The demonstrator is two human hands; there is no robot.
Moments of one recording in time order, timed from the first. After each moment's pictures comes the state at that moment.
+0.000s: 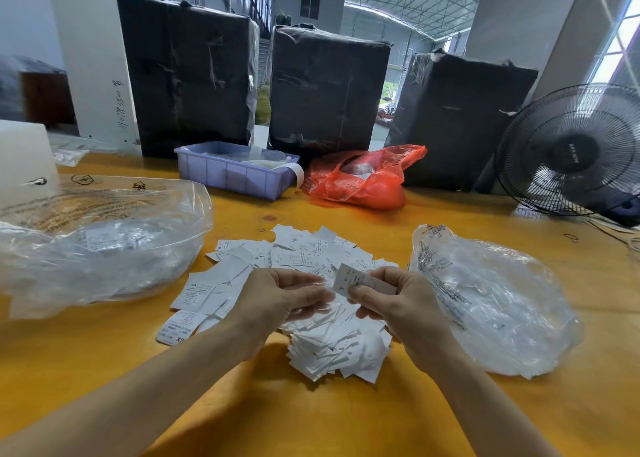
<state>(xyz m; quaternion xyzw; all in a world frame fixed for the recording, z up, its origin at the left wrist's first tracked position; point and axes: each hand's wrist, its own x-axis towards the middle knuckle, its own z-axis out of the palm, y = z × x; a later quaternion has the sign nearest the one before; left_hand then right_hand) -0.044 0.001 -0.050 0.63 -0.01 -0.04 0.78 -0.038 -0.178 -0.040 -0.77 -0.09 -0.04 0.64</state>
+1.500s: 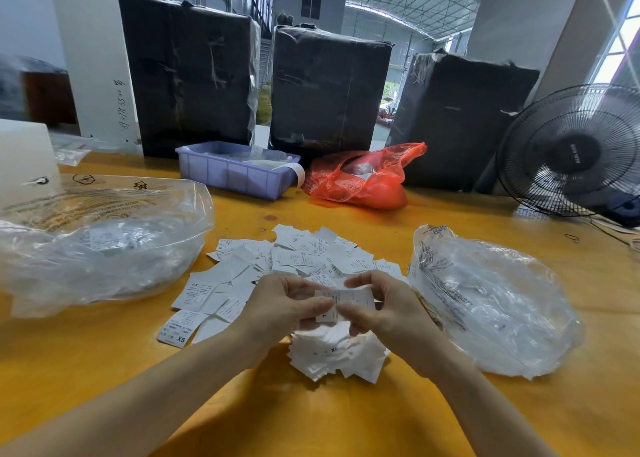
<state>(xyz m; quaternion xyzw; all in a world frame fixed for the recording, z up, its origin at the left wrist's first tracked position) -0.045 -0.003 -0.058 0.68 -0.03 -0.03 0.73 -0.040 -0.174 -0.045 -0.83 -0.14 0.01 0.54</state>
